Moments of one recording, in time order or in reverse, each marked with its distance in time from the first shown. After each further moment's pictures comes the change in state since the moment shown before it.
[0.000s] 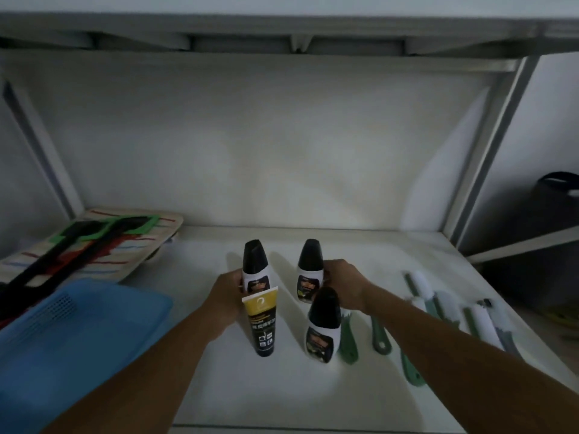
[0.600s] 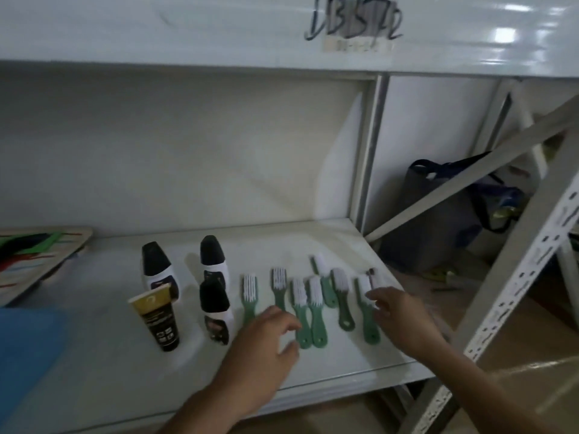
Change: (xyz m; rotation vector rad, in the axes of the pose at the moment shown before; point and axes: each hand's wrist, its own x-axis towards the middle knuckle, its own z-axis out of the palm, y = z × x) left_hand -0.152 0.043 0.190 0.617 -0.249 0.595; right_hand -0.220 0.159 -0.097 -0.119 0.337 0.286
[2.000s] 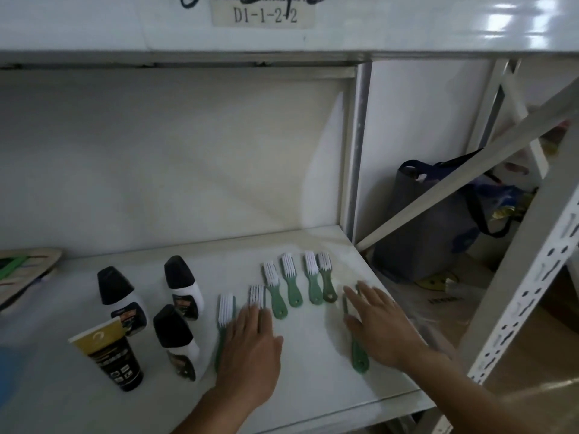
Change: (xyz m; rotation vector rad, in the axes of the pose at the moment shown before) left_hand 0.068 -0.044 0.068 0.565 -0.090 -0.234; right_hand 0.053 0.030 0.027 -0.308 -0.099 -0.156
